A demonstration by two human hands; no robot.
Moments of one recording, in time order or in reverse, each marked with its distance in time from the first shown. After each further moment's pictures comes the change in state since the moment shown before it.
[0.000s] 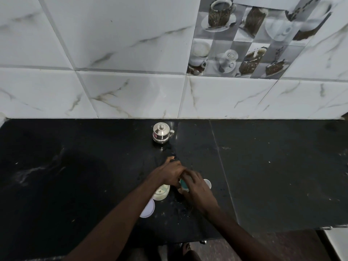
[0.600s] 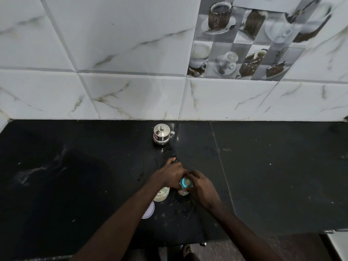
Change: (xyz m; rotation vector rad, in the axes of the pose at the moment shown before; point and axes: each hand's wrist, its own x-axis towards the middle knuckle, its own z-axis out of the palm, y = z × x) left_hand -0.005 0.008 -0.001 -0.045 0.056 0.006; right_hand 0.009 0.016 -0.011 0.002 -0.042 0.132
